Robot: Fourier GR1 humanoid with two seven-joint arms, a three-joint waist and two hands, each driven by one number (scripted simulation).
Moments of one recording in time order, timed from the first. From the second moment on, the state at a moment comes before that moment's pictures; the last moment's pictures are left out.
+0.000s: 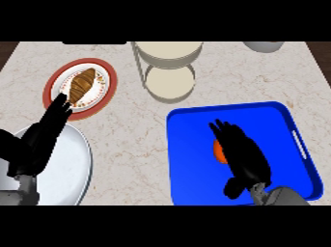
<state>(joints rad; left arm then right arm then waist) -0.06 0.32 -0.06 -1.57 0.22 0.06 0.16 -0.21 -0.38 0.63 -1.61 0.80 0.12 0.56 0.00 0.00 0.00</state>
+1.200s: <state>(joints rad) -0.07 0.27 0.01 -1.57 0.16 -0.02 0.20 -0.19 -0.28 0.52 -1.40 1.05 0.14 0.39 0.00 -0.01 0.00</state>
